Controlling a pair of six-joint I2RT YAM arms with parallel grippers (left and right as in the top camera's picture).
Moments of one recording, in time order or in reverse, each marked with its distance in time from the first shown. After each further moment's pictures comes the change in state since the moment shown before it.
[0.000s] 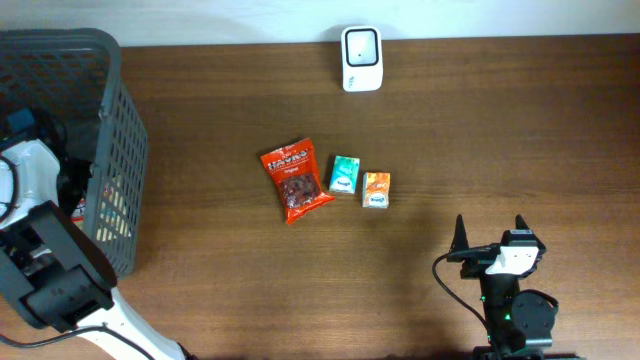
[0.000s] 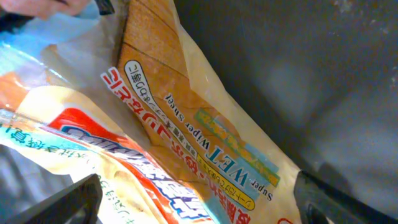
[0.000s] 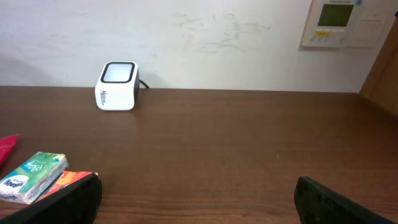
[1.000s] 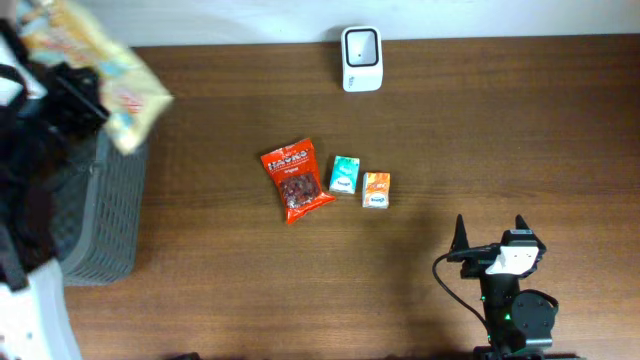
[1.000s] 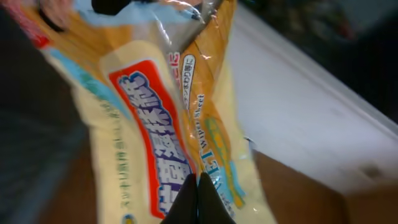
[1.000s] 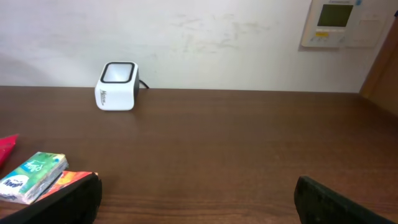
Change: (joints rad) left arm -0.320 -0.753 0.267 0.007 0.573 0.245; right arm 0.000 0.000 0.000 0.000 0.000 0.000
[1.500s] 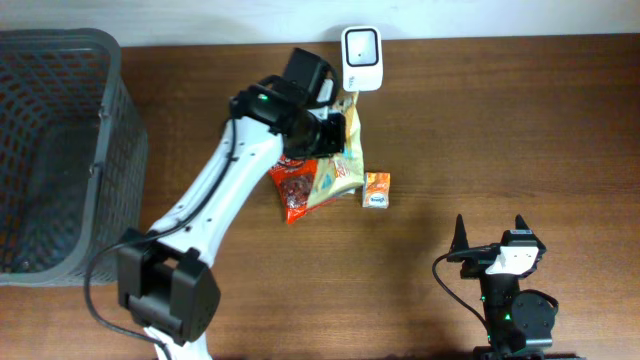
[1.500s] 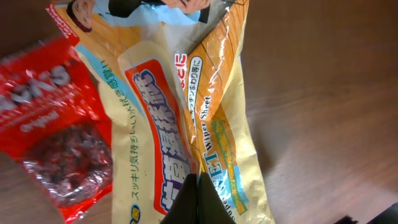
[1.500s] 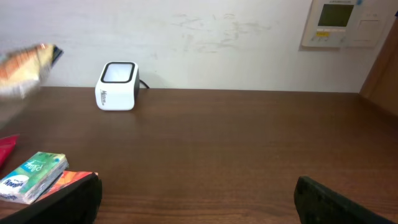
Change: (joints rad) left arm -0.697 0.620 -0.083 -0.009 -0.047 0.007; right arm 0.000 0.000 0.000 0.000 0.000 0.000
